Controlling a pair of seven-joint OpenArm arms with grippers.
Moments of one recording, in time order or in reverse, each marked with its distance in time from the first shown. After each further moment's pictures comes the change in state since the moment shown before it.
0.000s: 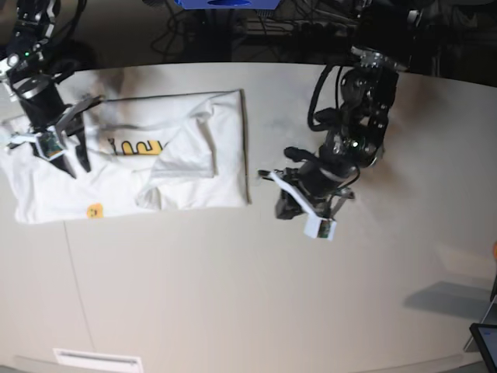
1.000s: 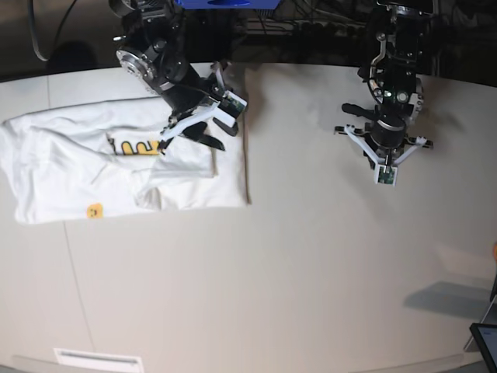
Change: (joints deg) left arm 17.7 -3.0 -17.0 2.8 26.6 -0.5 -0.2; right arm -0.6 -11.9 -39.4 0.1 -45.0 -6.6 0.5
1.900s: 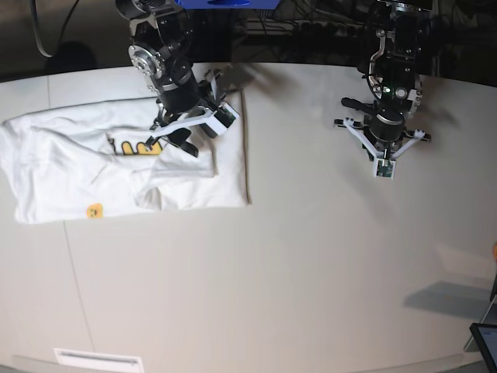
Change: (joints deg) left arm 1.0 0.0 0.0 -1.4 -0.3 0.0 -0.2; right arm 0.8 -0.1 -1.3 -6.7 -3.9 -12.7 -7.3
